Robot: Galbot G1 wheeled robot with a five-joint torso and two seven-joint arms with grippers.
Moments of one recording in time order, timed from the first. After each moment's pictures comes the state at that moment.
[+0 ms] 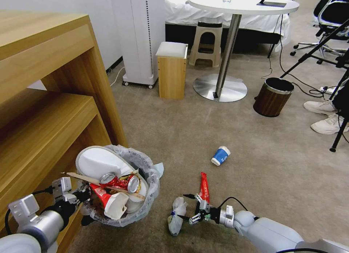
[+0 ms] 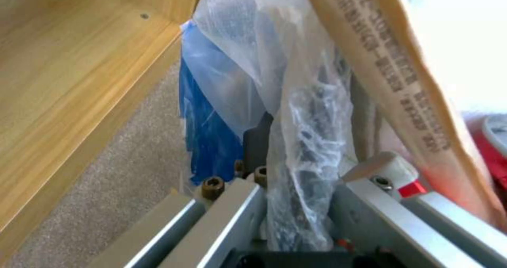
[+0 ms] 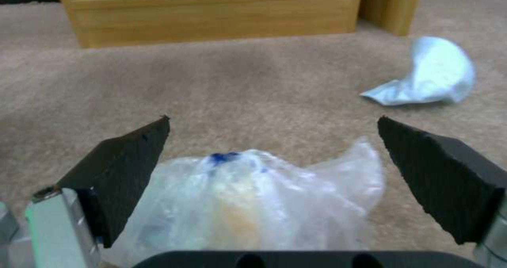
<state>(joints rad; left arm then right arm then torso) 1.82 -1.08 -0.92 -2.41 -1.20 0.57 -0.36 -0.66 1.06 -0.77 0.80 0.80 0.81 -0.70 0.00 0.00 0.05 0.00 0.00</state>
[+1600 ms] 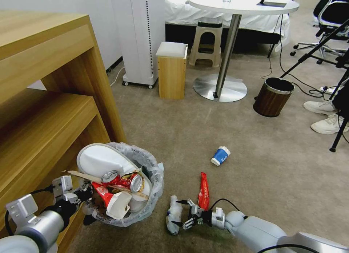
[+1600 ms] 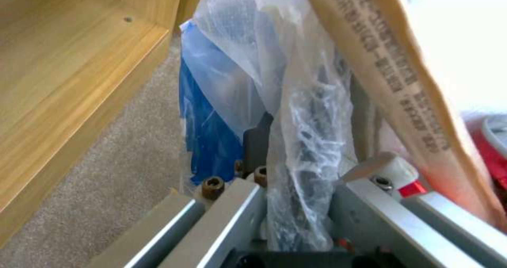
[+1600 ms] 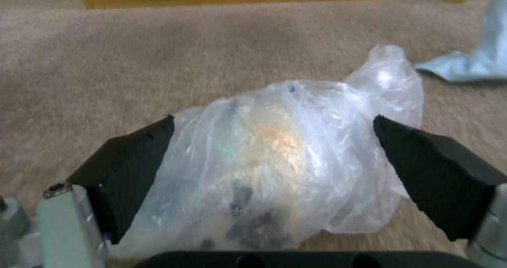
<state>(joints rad) 1.85 -1.07 -0.93 -2.47 -1.23 0.57 -0.37 -0.60 1.22 -0.86 0.61 0.76 0.81 -0.70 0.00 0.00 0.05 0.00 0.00</state>
